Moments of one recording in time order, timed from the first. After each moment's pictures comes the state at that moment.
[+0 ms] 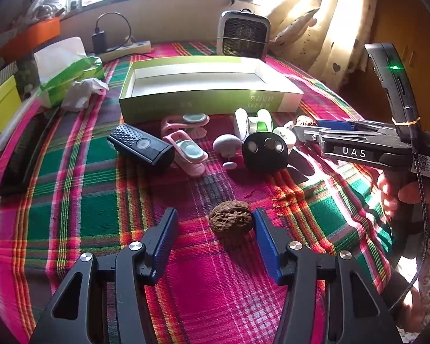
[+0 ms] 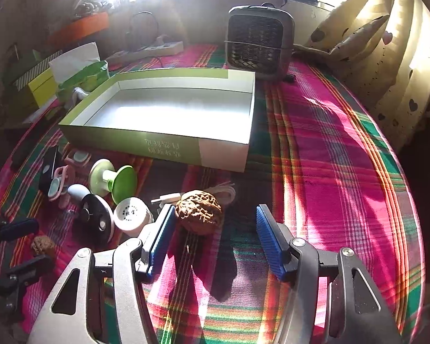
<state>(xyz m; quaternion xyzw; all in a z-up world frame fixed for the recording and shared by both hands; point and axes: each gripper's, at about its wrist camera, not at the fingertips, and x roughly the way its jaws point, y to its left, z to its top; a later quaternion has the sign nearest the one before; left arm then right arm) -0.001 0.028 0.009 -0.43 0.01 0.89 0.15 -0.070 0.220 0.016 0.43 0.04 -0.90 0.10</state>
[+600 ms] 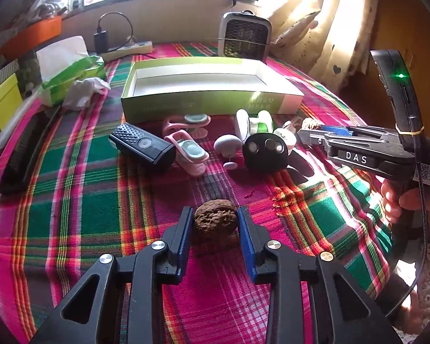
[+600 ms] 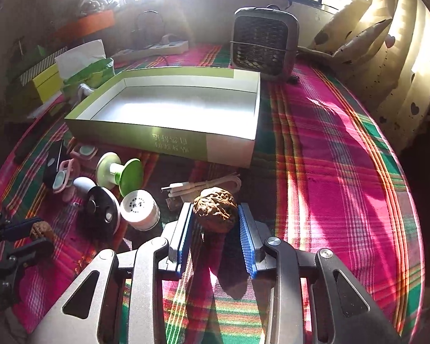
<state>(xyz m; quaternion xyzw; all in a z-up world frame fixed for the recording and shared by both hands) 0.001 0.026 0.010 -0.43 0.00 0.89 0.15 -0.065 0.219 0.016 0.42 0.04 -0.90 0.10</state>
